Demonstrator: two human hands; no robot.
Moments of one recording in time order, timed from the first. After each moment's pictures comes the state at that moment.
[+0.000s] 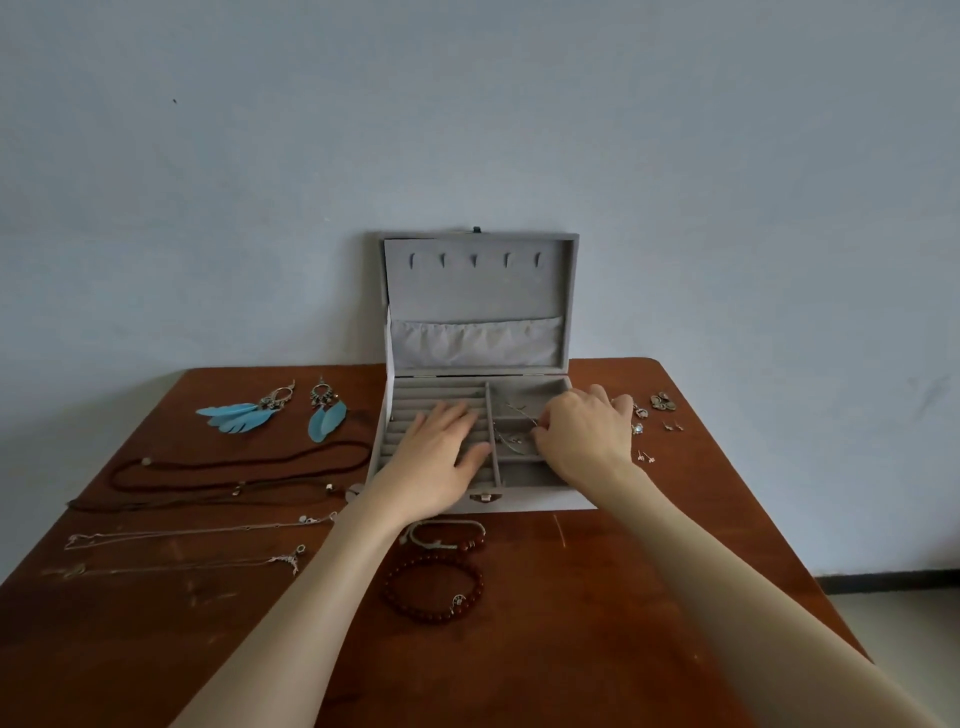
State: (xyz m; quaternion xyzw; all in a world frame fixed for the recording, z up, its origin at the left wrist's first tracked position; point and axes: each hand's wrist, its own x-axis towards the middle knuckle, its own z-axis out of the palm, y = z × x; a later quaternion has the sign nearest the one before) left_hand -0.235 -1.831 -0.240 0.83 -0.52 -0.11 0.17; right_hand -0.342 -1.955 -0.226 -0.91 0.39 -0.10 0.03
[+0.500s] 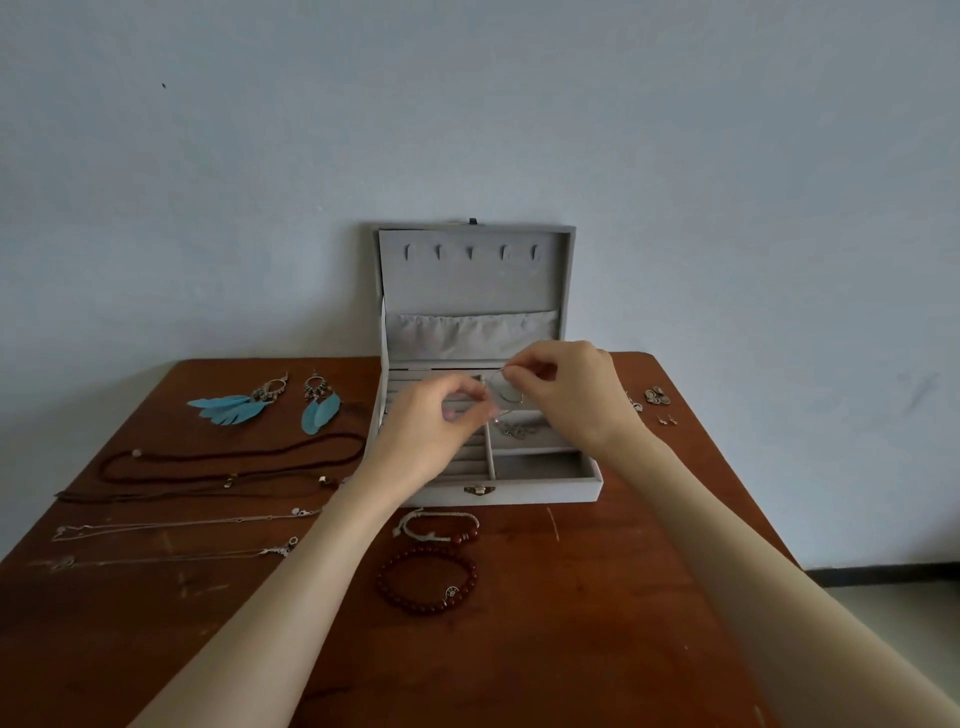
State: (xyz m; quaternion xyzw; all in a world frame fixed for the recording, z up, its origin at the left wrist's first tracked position) left_hand -0.249 -1.826 -0.209 0.76 -0.45 -0.09 0.46; right_hand -0.353 -1.941 -0.177 -0.89 0.23 -0.29 0.27
